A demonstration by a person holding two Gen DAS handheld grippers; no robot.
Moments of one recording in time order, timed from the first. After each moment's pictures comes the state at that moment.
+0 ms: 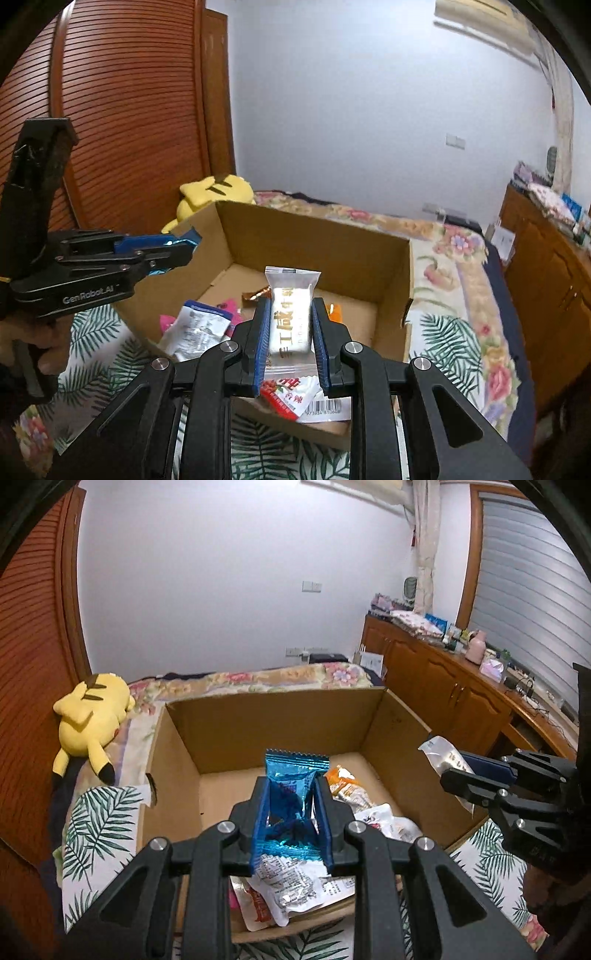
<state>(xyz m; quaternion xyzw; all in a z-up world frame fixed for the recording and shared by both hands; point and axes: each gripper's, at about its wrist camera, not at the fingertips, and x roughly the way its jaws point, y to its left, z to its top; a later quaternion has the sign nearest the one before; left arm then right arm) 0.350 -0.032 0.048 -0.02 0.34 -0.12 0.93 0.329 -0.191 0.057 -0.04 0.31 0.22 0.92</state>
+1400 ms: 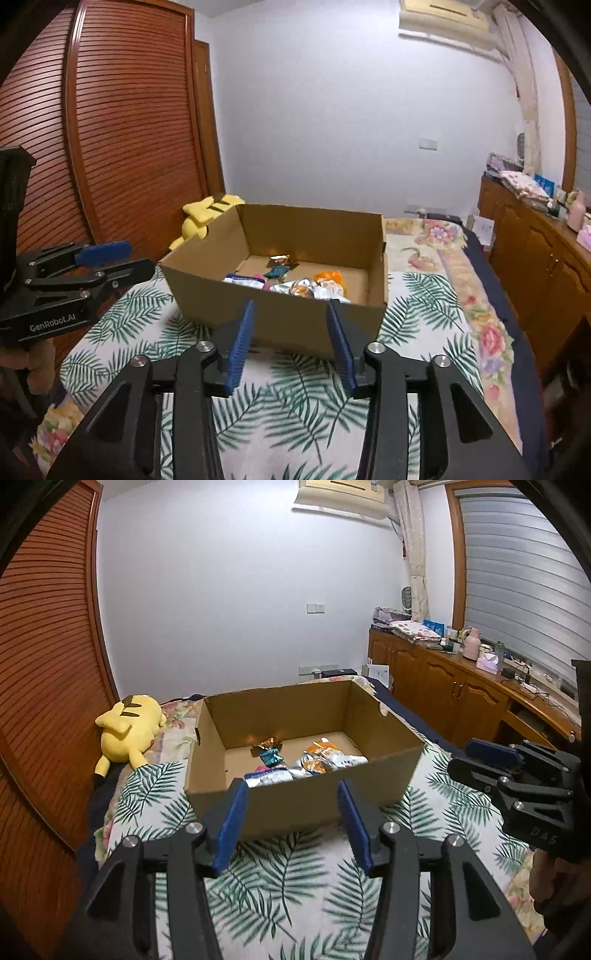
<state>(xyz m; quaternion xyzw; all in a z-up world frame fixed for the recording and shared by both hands) 0.166 -0.047 0.086 0.03 0.28 -0.09 0.96 0.181 -0.210 0.084 0.00 0.27 0.18 0.95</state>
